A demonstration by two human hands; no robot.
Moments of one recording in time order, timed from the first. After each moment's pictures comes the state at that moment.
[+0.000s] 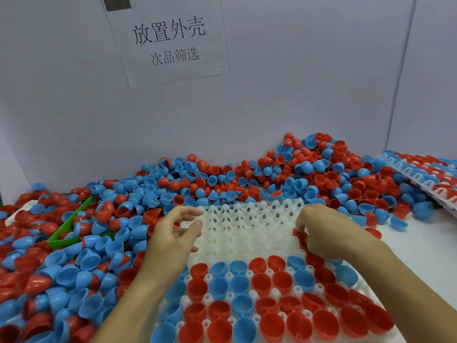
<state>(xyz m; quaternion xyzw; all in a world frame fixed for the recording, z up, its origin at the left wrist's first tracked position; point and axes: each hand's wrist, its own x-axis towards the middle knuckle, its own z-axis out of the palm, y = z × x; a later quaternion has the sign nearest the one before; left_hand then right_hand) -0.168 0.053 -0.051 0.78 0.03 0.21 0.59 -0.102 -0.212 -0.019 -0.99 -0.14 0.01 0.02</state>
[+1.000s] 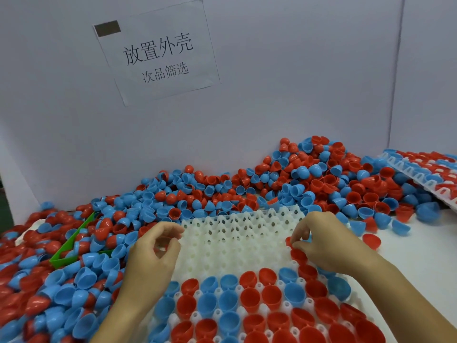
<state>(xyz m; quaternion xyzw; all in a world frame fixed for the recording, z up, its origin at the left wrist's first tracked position) -0.173 0.058 -0.047 0.84 0.02 0.30 0.45 -0.093 -0.237 -0.037 -0.96 -0.15 -0.04 0.23</state>
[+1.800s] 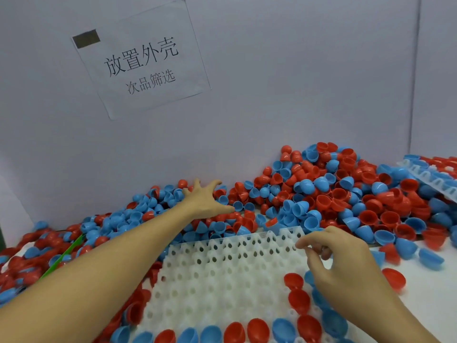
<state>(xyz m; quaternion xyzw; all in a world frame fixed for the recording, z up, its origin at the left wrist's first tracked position) 0.059 0.024 0.004 0.99 0.09 -0.01 0.08 -0.083 -0.250 -0.048 -0.87 -0.13 -0.18 0.43</state>
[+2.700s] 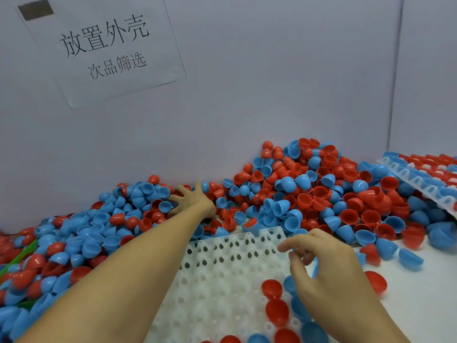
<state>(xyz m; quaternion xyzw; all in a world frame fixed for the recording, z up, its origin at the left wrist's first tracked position) 0.110 -0.019 -0.039 0.96 0.25 0.01 0.08 -0.079 -0.254 -0.051 -0.87 -0.13 -0.18 0.44</state>
